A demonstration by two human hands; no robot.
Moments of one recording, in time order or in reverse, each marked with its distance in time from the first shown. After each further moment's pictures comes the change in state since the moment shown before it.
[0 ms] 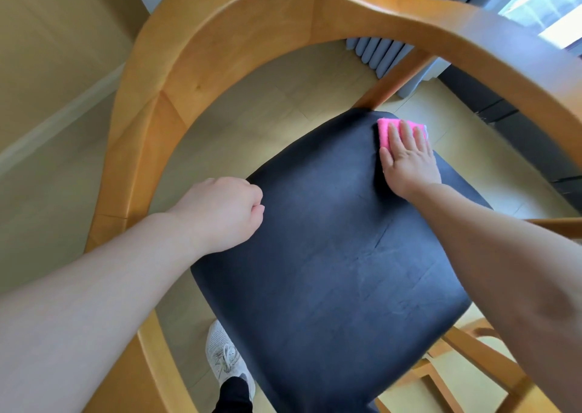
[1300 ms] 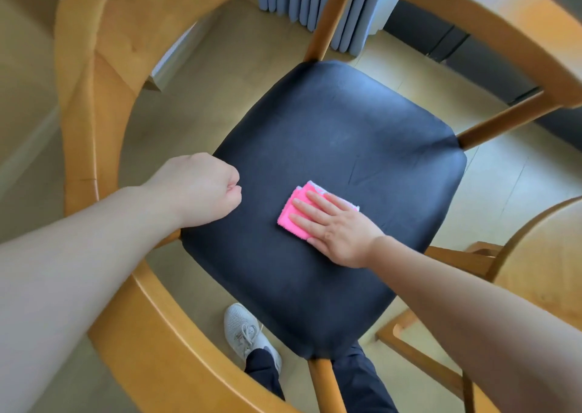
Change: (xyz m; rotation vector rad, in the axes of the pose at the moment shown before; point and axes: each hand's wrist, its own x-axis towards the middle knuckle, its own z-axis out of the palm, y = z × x) left_hand -0.026 0.015 0.000 0.194 -0.008 0.168; right_hand -0.208 -0.074 0.063 -0.122 -0.087 -0.599
